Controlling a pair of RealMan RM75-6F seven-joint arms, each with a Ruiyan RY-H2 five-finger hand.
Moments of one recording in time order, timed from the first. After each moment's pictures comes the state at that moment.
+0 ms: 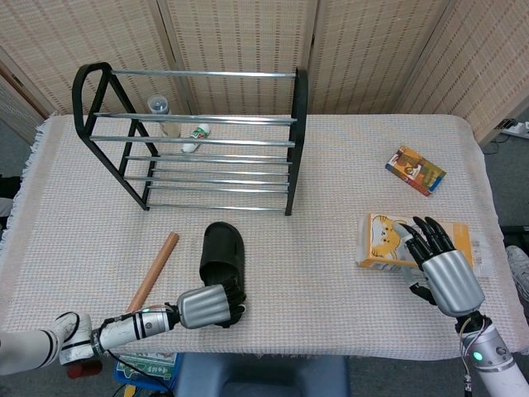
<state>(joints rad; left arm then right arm) -0.88 -1.45 0.17 -1.38 2.00 1.09 0.38 0.21 -1.08 0.04 -1.72 -1.71 1.49 -0.07</state>
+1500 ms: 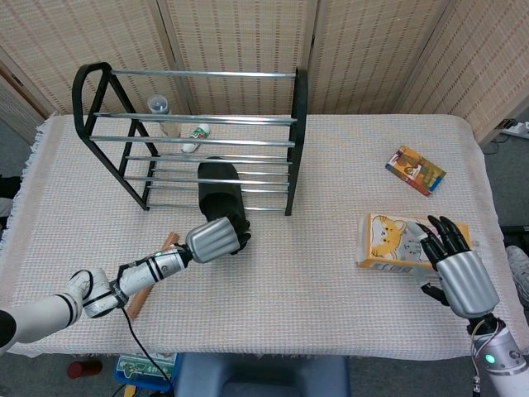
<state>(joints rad) -1.02 -1.51 -0.05 -1.10 1.87 0.96 0.39 0.19 -1.06 0.05 -1.70 -1.70 1.52 -0.02</state>
